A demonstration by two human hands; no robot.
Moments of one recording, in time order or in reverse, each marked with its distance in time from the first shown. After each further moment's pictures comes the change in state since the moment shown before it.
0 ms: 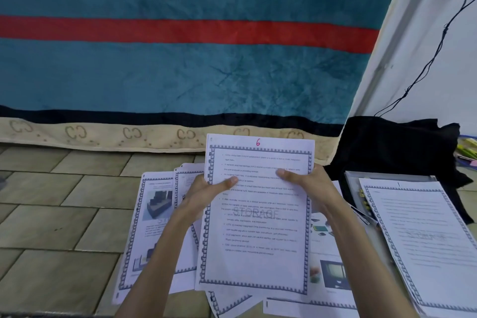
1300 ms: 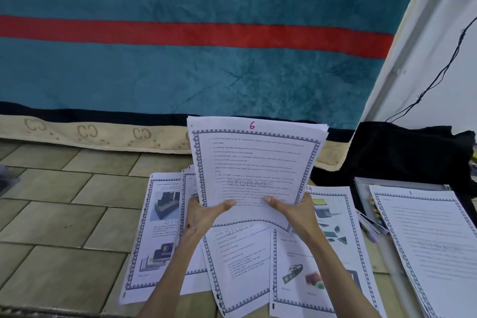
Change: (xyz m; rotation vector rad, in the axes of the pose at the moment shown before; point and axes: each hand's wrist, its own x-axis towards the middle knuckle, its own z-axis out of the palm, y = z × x) left_hand -0.010 -0.042 -0.006 0.119 0.403 0.064; right_hand 0.009 0.076 0.031 -0.020 0.130 -0.098
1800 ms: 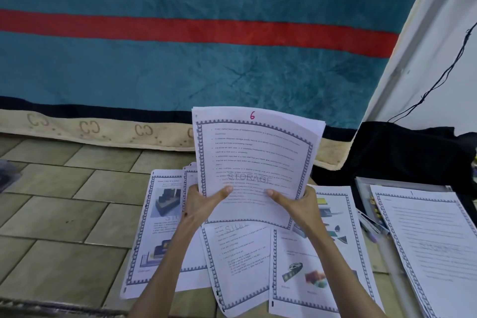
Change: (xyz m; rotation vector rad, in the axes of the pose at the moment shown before) left_hand -0.006 0.029 -0.005 -0.029 -0.024 0.075; right_hand -0.003 -0.015 0.000 0.001 -0.043 -0.147
